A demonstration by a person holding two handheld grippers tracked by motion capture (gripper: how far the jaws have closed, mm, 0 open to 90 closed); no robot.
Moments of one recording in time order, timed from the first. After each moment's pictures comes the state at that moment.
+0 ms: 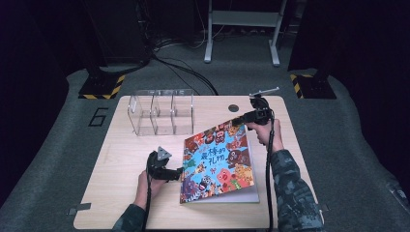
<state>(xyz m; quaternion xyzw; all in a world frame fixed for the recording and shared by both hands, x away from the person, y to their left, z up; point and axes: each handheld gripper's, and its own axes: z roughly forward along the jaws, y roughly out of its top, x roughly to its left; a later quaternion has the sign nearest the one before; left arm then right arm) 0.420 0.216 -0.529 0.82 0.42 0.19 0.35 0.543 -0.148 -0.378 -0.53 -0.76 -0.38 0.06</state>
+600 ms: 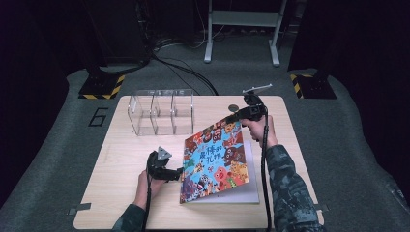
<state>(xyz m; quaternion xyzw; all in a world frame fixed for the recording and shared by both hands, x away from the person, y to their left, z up) 0.419 0.215 -0.529 0.81 0.42 0.19 0.35 0.554 -0.129 -0.374 -0.52 -0.76 -0.39 0.10</state>
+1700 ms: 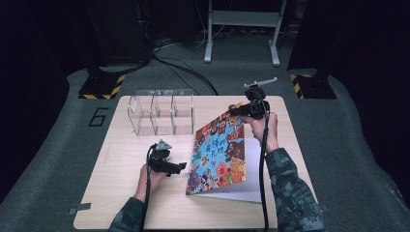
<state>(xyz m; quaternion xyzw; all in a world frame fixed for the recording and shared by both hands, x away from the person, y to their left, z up) 0.442 0.214 -0.518 0.81 0.43 0.11 0.39 0.520 -0.121 -0.326 -0.51 -0.77 -0.39 -0.05</state>
